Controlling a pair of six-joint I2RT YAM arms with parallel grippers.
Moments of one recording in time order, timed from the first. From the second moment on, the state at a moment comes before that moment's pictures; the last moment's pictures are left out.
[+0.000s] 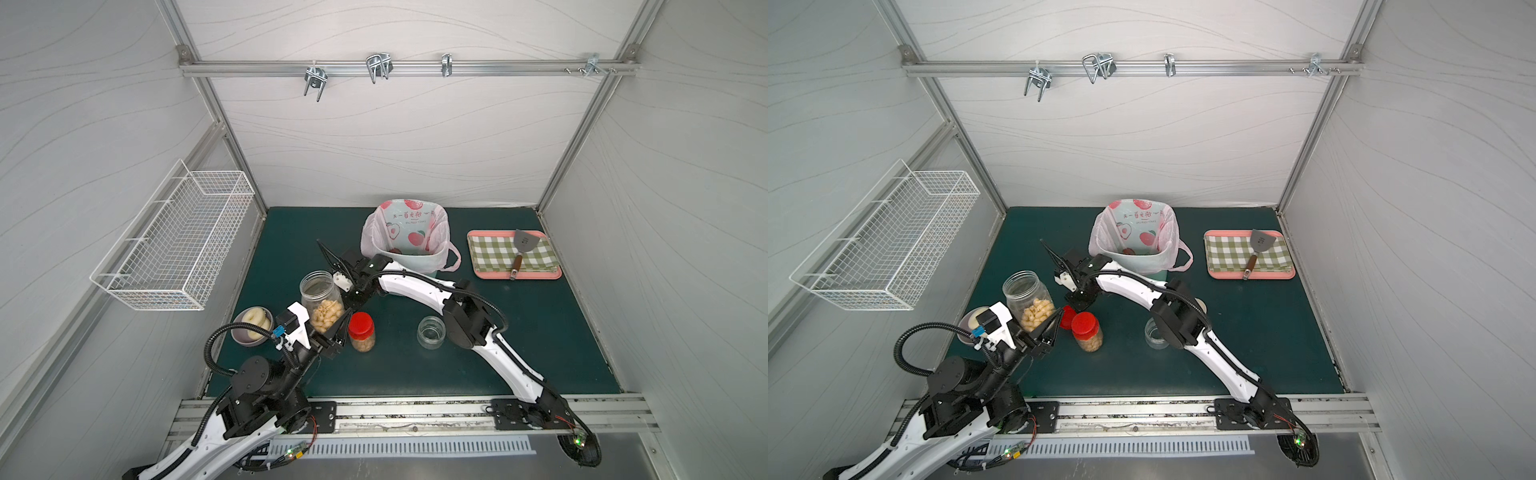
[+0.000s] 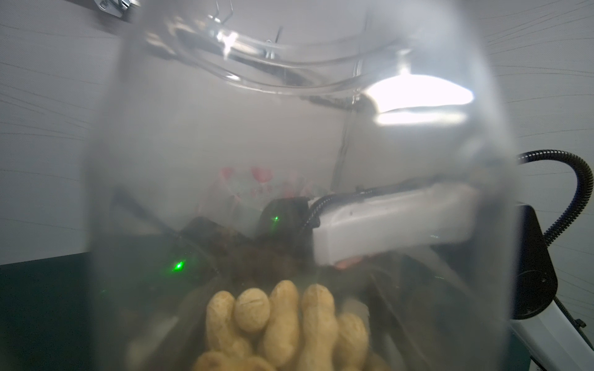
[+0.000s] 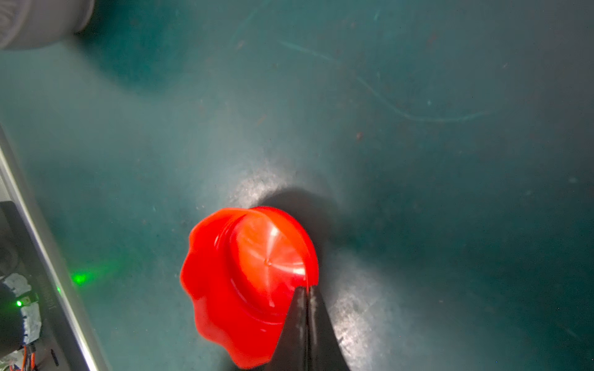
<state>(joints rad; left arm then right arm) -0.92 0.02 0.33 -0.07 -0.31 -0.09 1.03 2.51 2.28 -0.90 -0.31 0.08</state>
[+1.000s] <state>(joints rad) -0.92 0.02 0.33 -0.07 -0.29 -0.09 0.99 2.04 2.20 -0.94 -0.21 0.09</state>
